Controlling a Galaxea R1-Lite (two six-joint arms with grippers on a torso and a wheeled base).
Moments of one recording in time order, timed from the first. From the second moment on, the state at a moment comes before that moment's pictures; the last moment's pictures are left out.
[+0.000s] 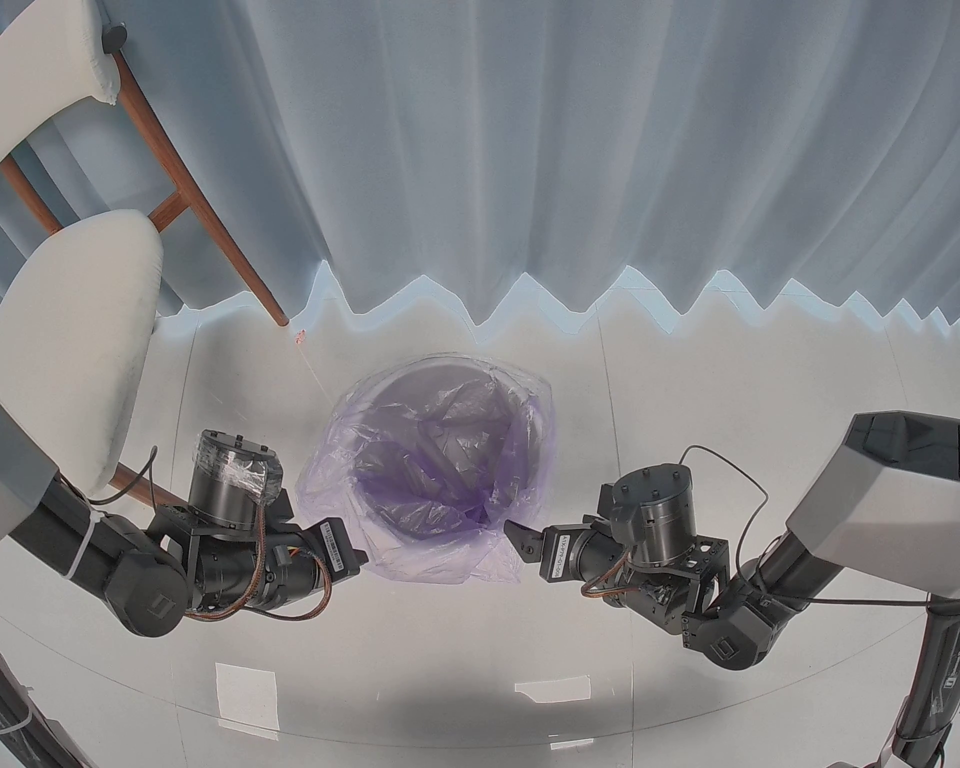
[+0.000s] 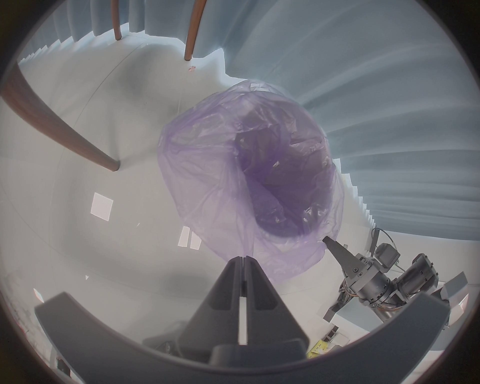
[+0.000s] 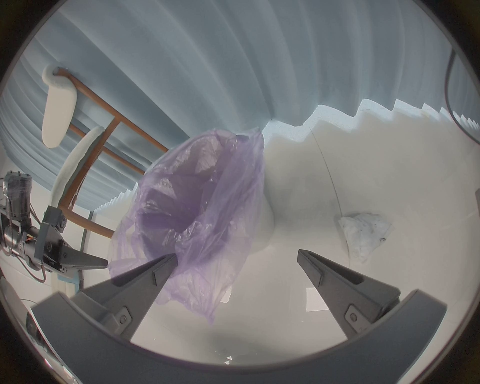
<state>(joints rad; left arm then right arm) -0.42 1.83 -0.62 -0.52 -0.14 -0.73 0.72 2.17 -0.80 -0.94 -0.21 0.44</state>
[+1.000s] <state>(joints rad) -0.43 1.67 -0.52 -0.68 -0.16 -0.72 0.73 2.31 -0.78 -0.95 -0.21 0.43</state>
